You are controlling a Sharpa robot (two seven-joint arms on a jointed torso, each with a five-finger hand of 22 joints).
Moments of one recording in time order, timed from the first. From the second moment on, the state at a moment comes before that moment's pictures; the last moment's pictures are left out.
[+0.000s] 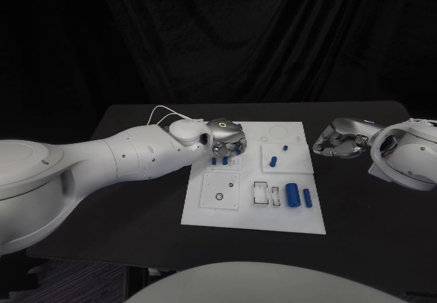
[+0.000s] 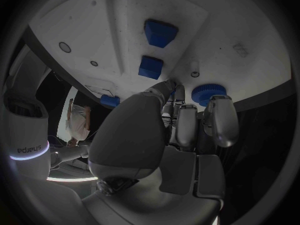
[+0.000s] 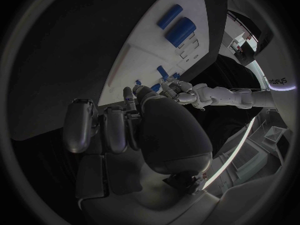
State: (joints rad) left arm 1.22 -0.42 -0.21 1.01 -1.72 -0.28 0.24; left_hand 1.55 -0.08 0.32 0.12 0.25 0.98 0.06 0.17 0.45 0.93 0.01 0.47 0.42 1.39 -0.05 1.40 1.19 0.08 1.40 0.08 1.25 1.31; right arm 1.38 -1.03 -0.25 1.58 -1.32 -0.14 -0.17; right_hand 1.41 0.01 0.20 0.21 0.40 1.01 0.11 0.09 0.16 1.46 0.03 1.46 1.31 1.47 -0.04 1.37 1.31 0.06 1.47 0.07 1.27 1.31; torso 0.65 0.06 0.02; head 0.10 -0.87
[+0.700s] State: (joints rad) left arm 1.25 -0.55 -0.21 1.14 -1.72 -0.38 0.24; left_hand 1.54 -0.08 0.32 0.12 0.28 1.01 0.06 0.17 0.46 0.98 0.01 0.39 0.38 1.40 -0.06 1.40 1.18 0.08 1.40 0.07 1.25 1.31; right arm 1.37 -1.04 -0.25 1.58 -1.32 -0.12 -0.17; right_hand 1.41 0.01 0.20 0.21 0.40 1.01 0.11 0.09 0.16 1.46 0.03 1.46 1.31 1.47 -0.04 1.37 1.31 0.06 1.47 0.07 1.27 1.31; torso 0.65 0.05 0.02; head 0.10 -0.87
